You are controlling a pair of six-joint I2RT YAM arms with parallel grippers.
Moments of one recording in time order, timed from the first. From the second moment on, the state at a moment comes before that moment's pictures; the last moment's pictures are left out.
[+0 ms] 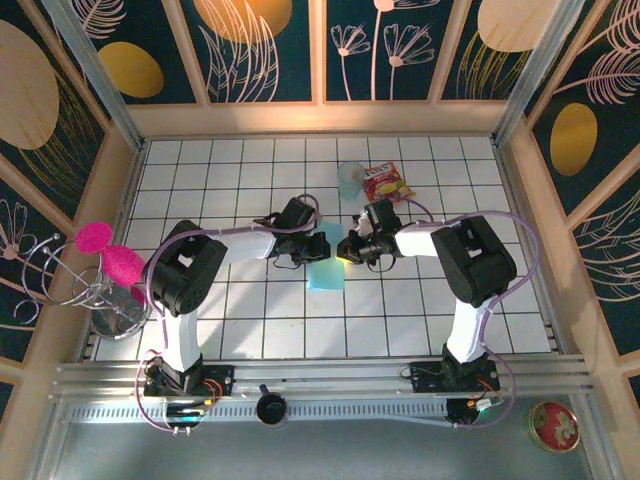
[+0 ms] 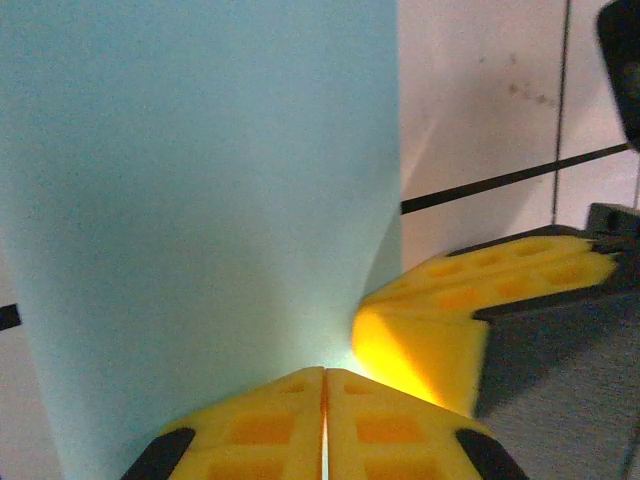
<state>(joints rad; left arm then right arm) -0.65 1.93 1.10 -0.15 0.39 -0.75 0.48 1.89 0.90 -0.02 -0.60 0.70</state>
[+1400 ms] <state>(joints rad) -0.56 1.94 1.07 0.00 0.55 -0.71 0.48 1.93 0.97 -0.10 -0.60 0.65</state>
